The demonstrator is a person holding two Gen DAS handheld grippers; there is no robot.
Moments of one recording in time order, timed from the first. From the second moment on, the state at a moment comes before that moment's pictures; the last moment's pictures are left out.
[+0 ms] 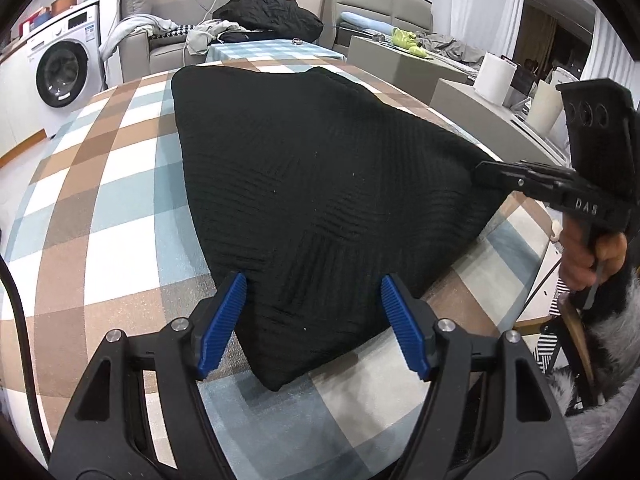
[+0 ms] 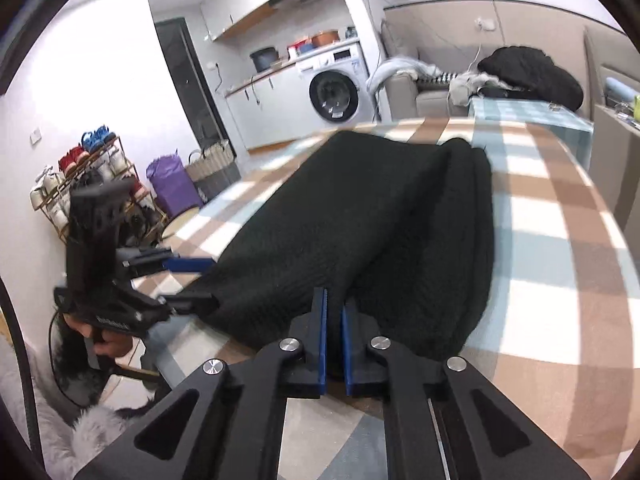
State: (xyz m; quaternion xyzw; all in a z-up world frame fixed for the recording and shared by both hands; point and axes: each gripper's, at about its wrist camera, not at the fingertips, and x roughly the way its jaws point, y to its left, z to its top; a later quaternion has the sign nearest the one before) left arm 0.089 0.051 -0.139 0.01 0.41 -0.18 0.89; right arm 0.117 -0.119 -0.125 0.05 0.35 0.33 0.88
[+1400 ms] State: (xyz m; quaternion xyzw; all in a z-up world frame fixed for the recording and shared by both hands) left arm 0.123 0.040 -0.138 0.00 0.41 -0.18 0.89; right arm 0.171 -0.148 -0.146 0.13 0.43 0.19 0.87
